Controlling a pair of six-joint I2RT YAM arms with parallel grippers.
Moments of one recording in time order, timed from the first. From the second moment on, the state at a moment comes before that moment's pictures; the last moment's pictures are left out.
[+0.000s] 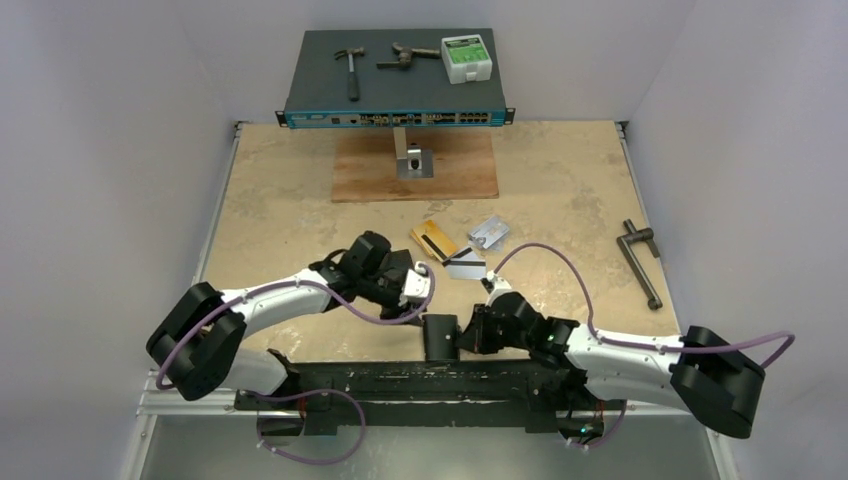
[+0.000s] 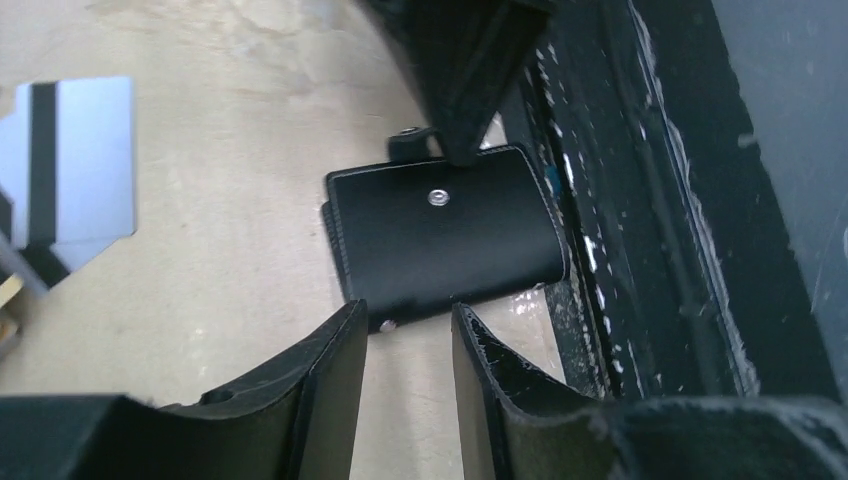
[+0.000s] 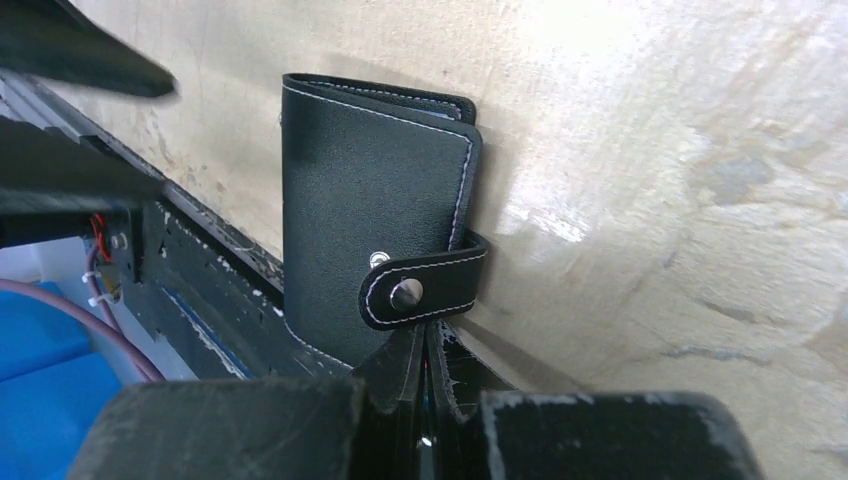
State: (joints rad) left arm -0.72 1.37 0.68 -0.11 0.82 0.54; right arm 0.99 1.00 0.20 0.09 -0.05 0.94
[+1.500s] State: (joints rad) left arm -0.96 1.42 0.60 -0.15 0.65 1.45; right arm 0.99 1.26 0.75 -0.54 0.05 0.83
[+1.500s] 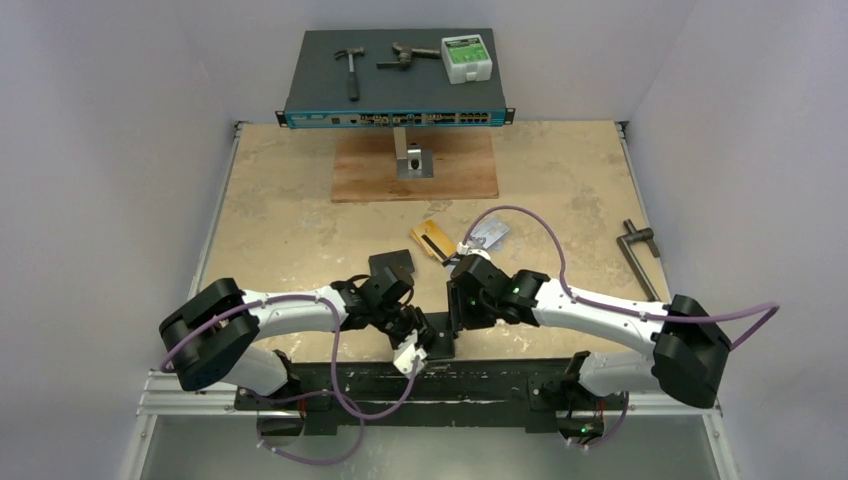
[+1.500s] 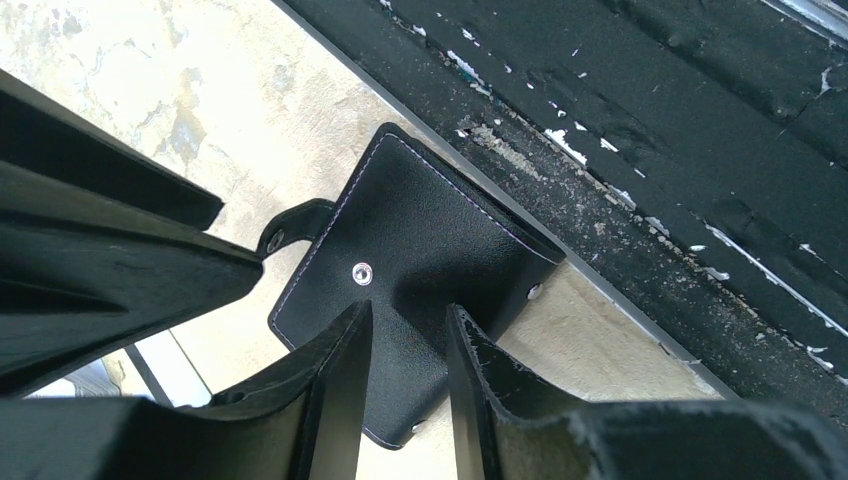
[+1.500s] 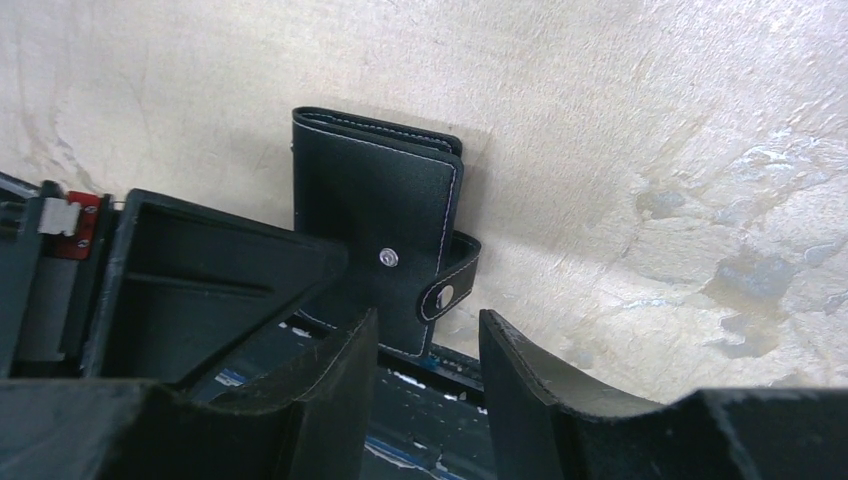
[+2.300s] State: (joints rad) left arm -0.96 1.42 0.59 -0.14 0.65 1.42; right arm 0.99 1.31 0.79 -0.58 0.07 0.80
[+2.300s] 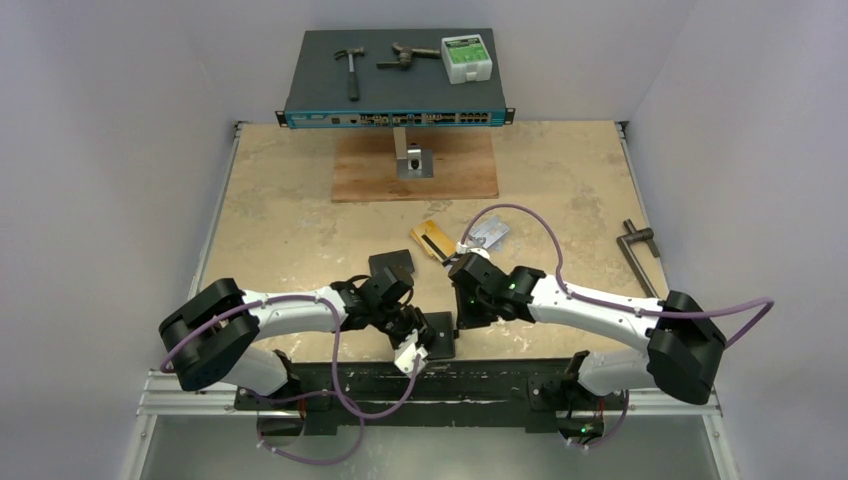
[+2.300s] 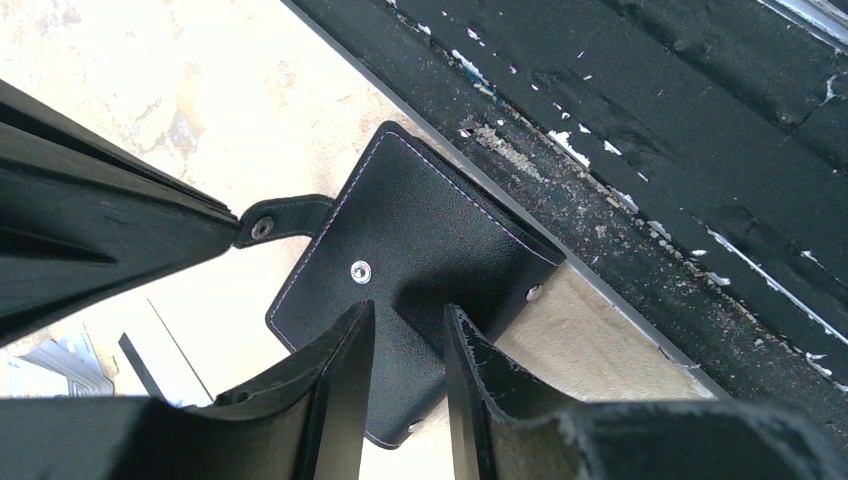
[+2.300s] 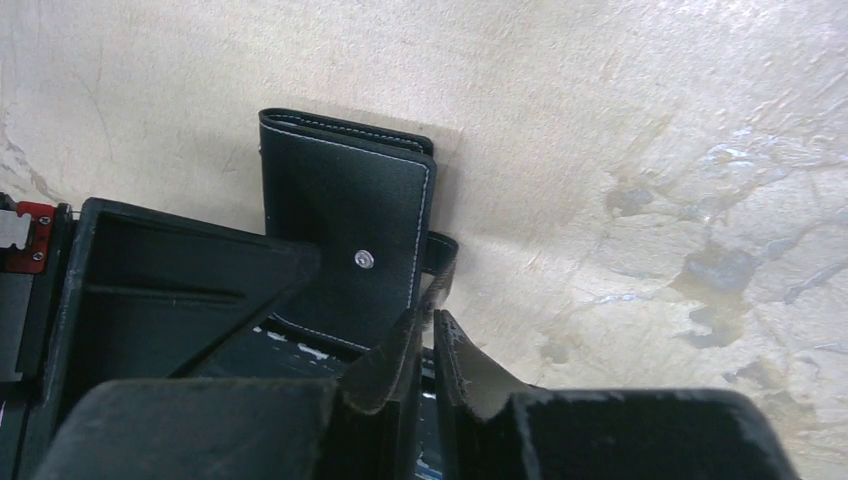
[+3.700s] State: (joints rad) left arm -0.96 1.42 0.58 -0.10 0.64 1.39; right arm 0.98 1.41 0.84 -0.58 0.03 0.75
